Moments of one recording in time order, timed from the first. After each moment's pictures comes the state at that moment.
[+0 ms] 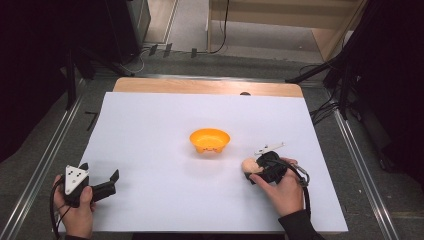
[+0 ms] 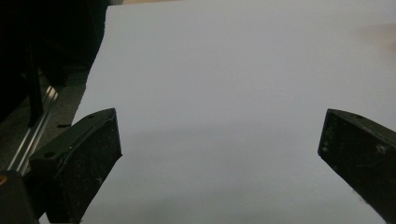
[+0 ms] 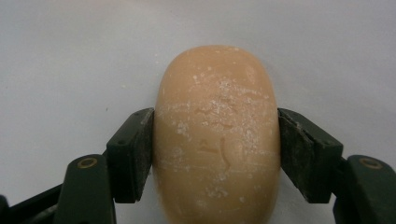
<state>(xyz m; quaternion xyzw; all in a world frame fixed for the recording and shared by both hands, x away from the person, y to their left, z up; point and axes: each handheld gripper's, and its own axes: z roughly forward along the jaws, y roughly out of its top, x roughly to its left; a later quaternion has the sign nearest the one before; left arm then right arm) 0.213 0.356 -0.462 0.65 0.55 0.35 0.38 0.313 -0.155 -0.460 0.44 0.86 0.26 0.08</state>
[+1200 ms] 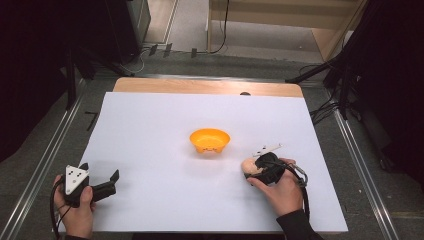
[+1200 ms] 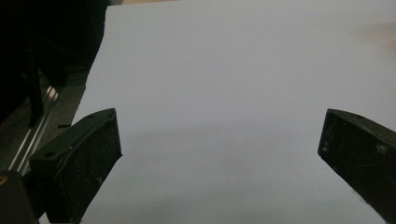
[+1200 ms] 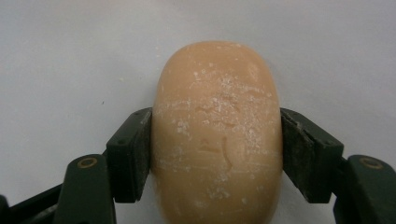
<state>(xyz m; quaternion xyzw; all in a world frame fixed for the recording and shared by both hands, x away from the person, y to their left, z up) 0.213 0.356 -0.462 0.65 0.55 0.35 0.38 0.312 -0.152 -0.462 0.42 0.87 0.25 0.09</state>
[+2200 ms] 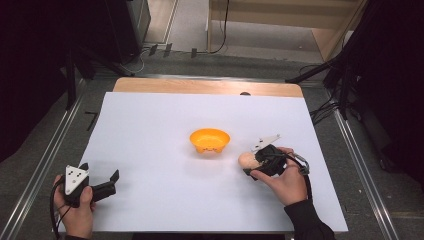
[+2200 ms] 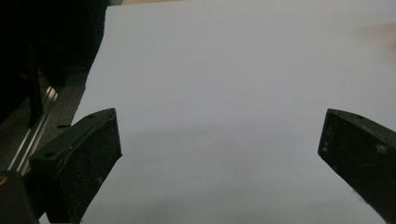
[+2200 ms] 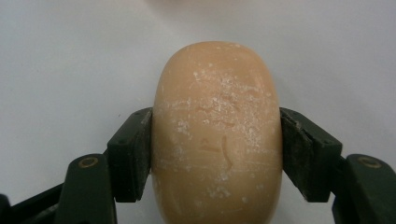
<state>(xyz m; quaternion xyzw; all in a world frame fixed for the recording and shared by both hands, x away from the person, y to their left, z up) 0.213 0.356 -0.462 0.65 0.55 0.35 0.39 0.332 -0.154 -0.444 0.32 0.91 0.27 0.08</state>
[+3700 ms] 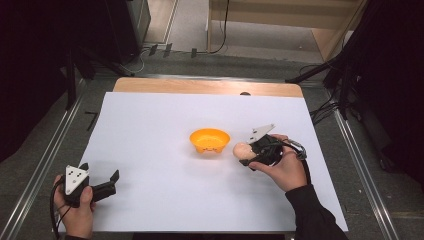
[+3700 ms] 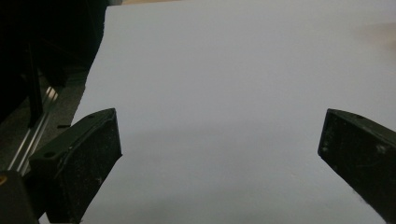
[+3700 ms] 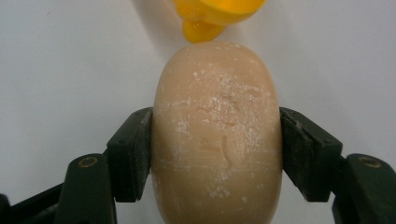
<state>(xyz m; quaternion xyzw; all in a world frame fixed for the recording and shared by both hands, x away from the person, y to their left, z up) 0.213 0.356 -0.462 0.65 0.55 0.35 0.39 0.358 -0.143 -0.425 0.22 0.93 0.29 0.09</state>
